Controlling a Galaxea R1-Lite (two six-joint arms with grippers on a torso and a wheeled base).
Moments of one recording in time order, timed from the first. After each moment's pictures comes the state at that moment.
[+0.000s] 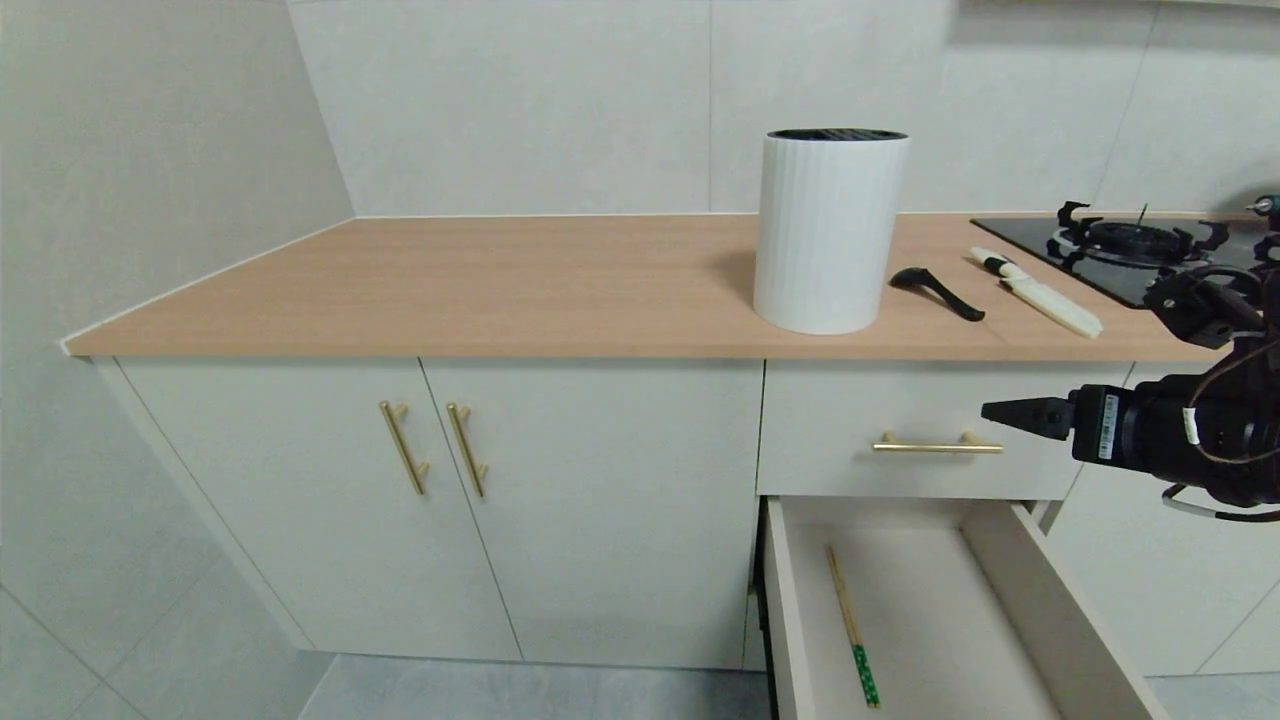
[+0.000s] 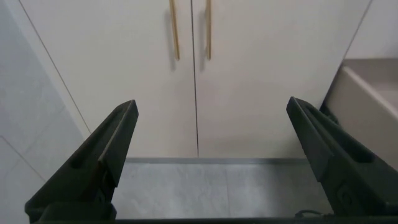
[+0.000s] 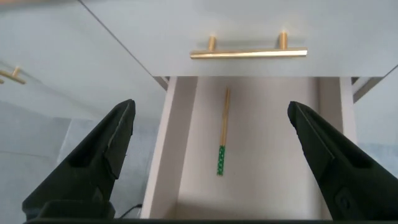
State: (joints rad) left arm 0.00 0.00 0.00 0.00 -0.02 0.01; right arm 0.19 1.44 -0.81 -0.17 0.03 0.27
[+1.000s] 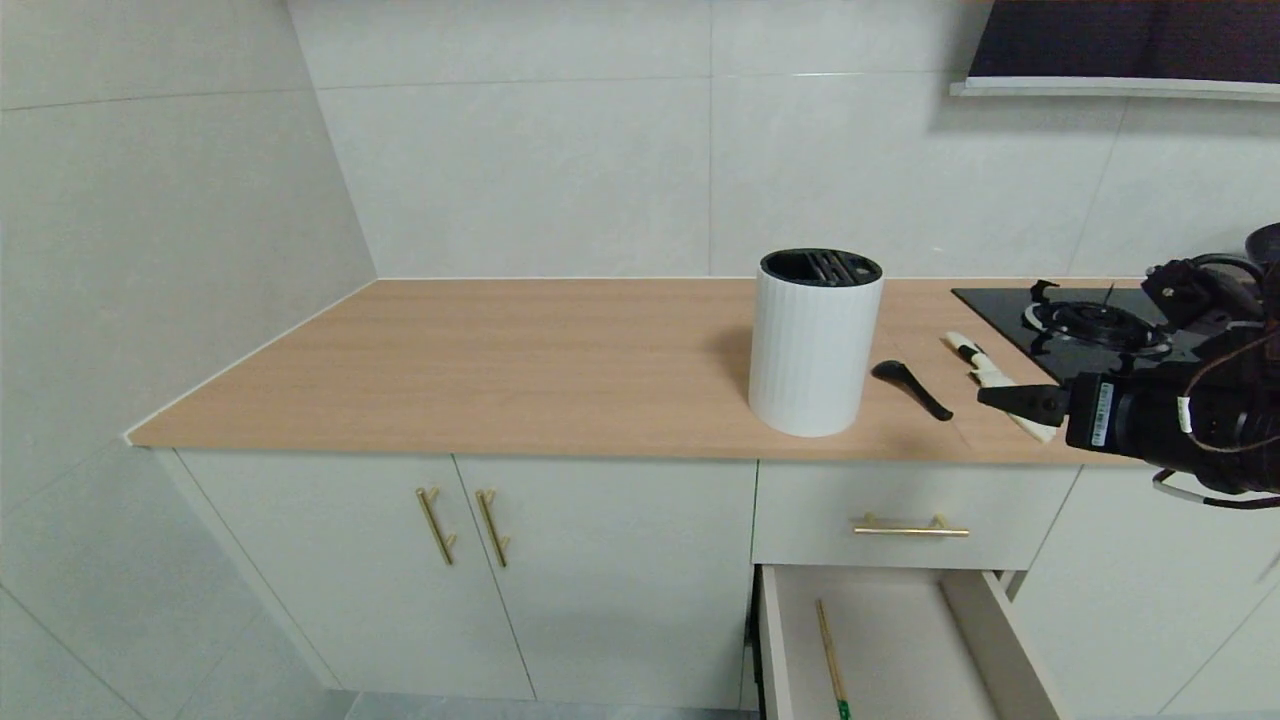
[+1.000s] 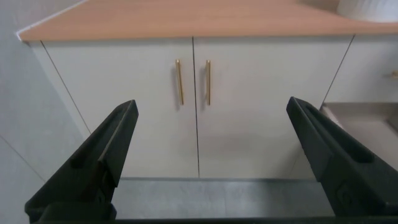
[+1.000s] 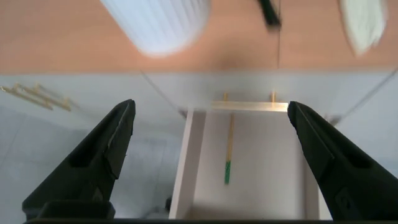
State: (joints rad) left arm 0.00 0.00 0.00 0.00 -0.02 0.01; right arm 0.19 1.46 -0.81 -0.26 0.04 0.24
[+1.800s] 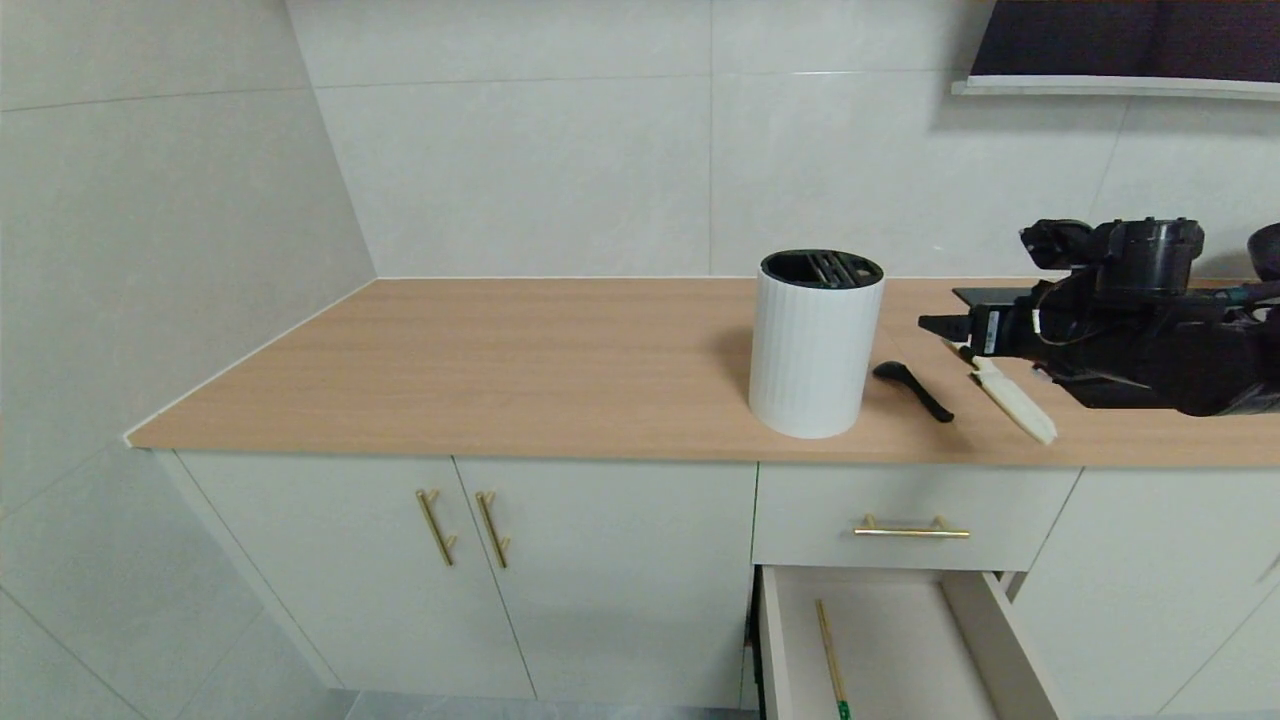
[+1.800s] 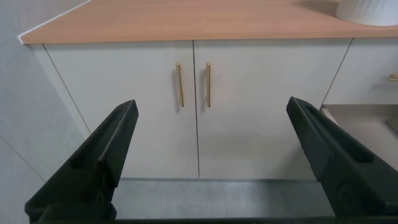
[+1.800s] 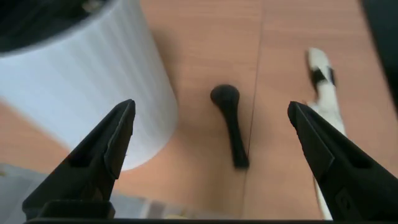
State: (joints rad) left arm 0.00 0.00 0.00 0.00 -0.02 0.01; right arm 0.04 1.99 -1.30 -0.45 0.20 0.03
